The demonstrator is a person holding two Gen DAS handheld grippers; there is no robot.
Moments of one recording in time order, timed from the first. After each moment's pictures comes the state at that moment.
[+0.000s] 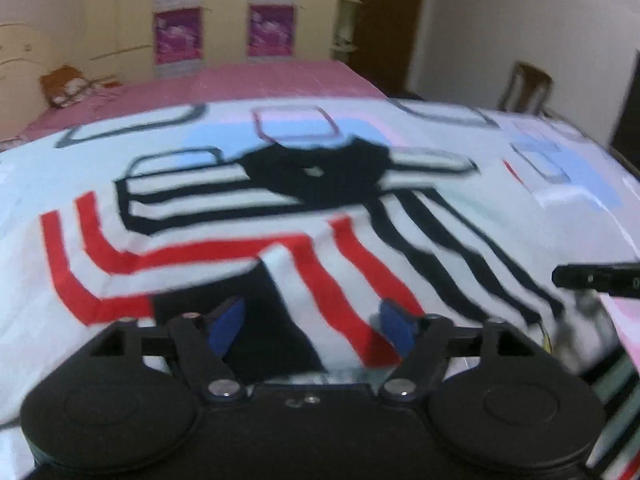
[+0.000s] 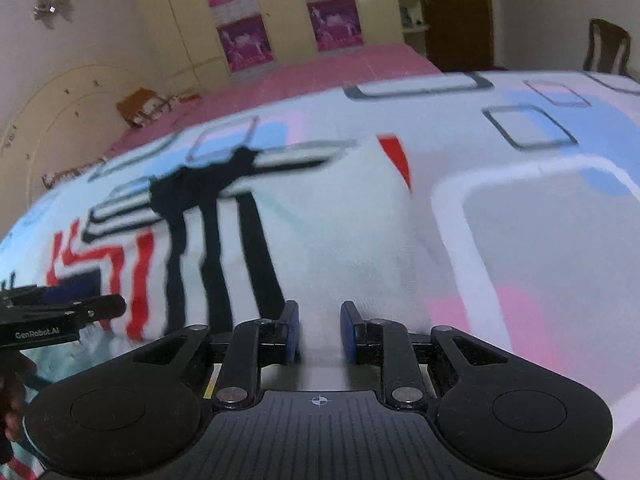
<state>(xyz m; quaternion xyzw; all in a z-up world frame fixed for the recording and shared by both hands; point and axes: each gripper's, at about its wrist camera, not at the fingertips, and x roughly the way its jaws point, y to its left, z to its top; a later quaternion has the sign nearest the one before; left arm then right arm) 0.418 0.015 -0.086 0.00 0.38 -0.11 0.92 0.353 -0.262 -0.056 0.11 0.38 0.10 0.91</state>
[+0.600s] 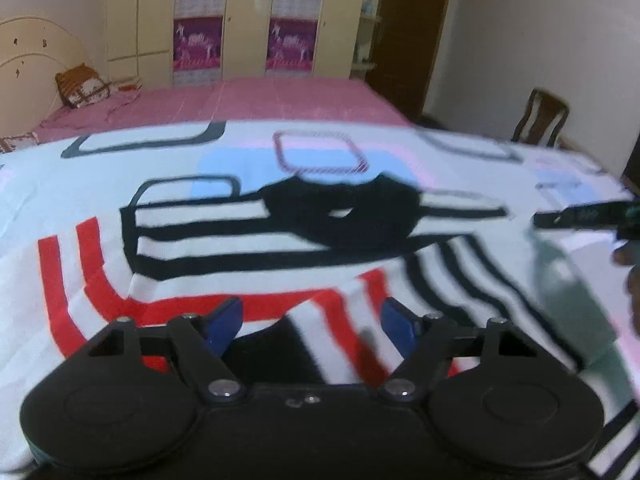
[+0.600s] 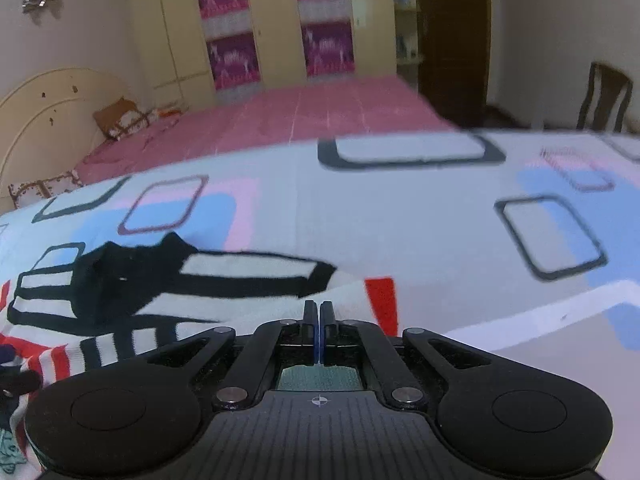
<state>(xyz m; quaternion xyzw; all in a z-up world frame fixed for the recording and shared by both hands) 0.443 0.023 -0.076 -0.02 0.35 -0.10 0.93 0.477 -0.282 -0.052 0.06 0.35 0.06 0.93</state>
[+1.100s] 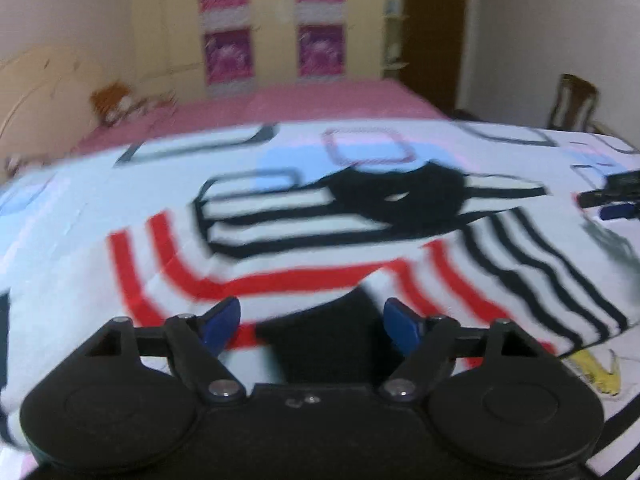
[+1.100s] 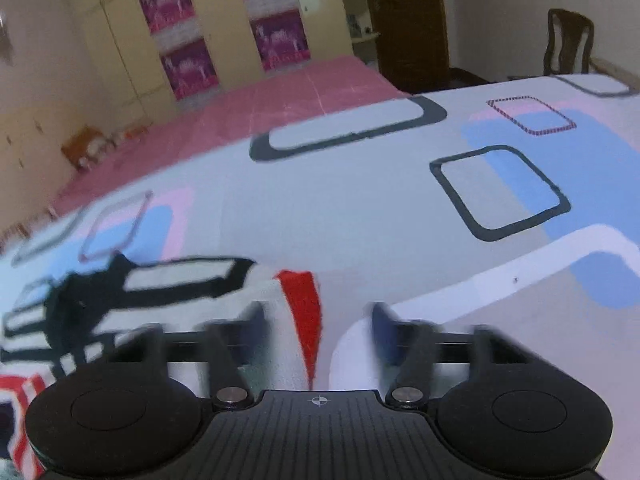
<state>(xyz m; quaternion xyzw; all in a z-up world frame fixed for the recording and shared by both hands) 0.424 0.046 -0.080 0.02 0.36 -0.03 0.93 0.485 -0.343 -0.068 0.15 0.37 0.03 0.92</state>
